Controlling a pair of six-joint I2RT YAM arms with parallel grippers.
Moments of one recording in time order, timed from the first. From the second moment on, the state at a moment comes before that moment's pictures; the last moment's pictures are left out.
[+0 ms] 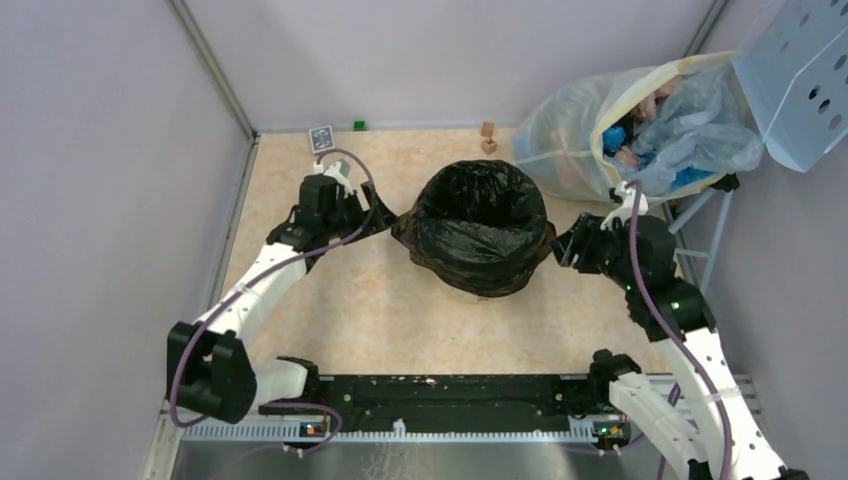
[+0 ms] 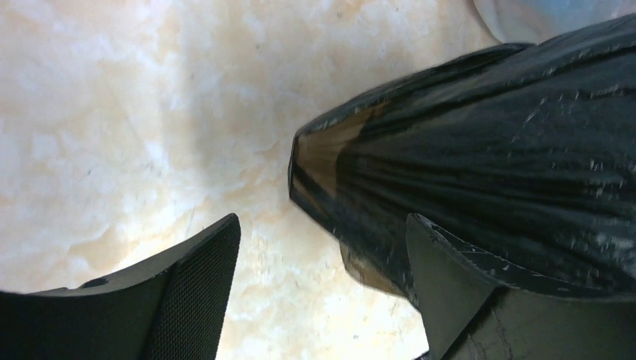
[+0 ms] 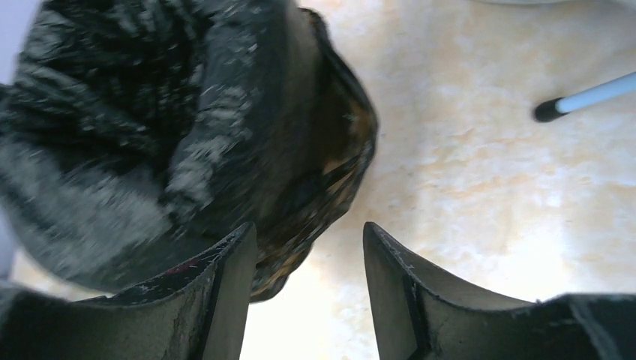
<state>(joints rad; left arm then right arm) -0.28 1.29 0.93 -0.25 0.28 -0.60 0.27 0.71 0.86 -0.64 -0.05 0.39</state>
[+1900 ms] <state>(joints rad) -0.71 1.24 0.40 0.58 0.37 -1.29 0.27 0.63 0.32 -0.26 -0.46 0.86</state>
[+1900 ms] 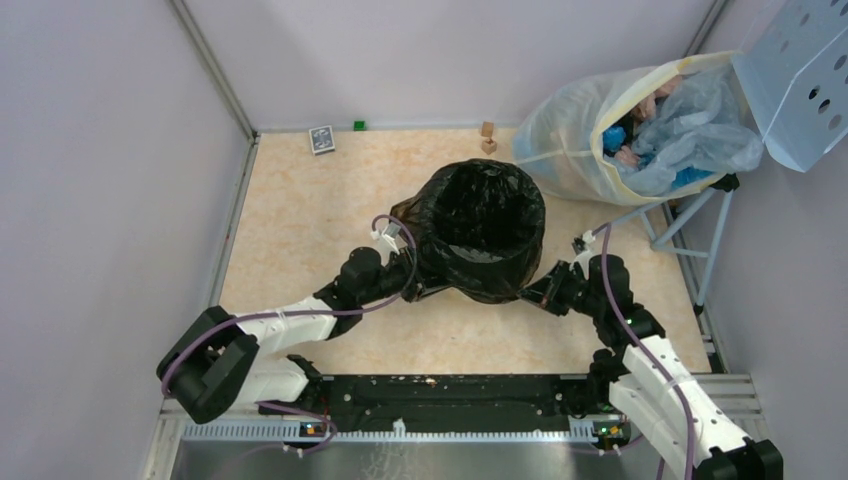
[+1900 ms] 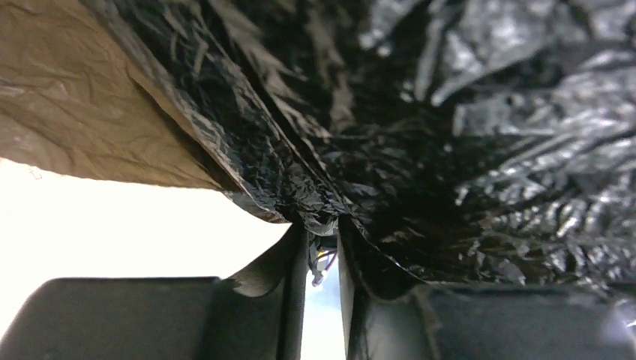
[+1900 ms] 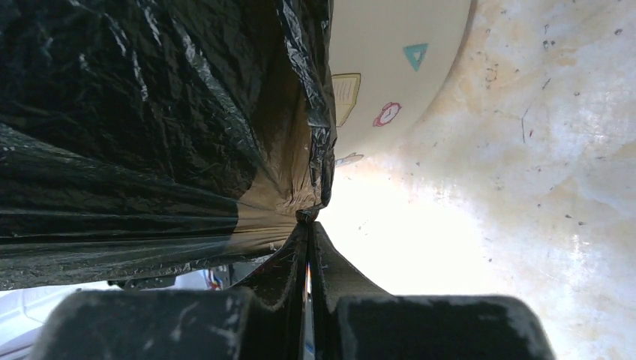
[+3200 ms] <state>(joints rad) -0.67 0.86 0.72 -0.35 0.16 -0.84 0.68 1.44 1.46 -0.81 -0.05 0.23</state>
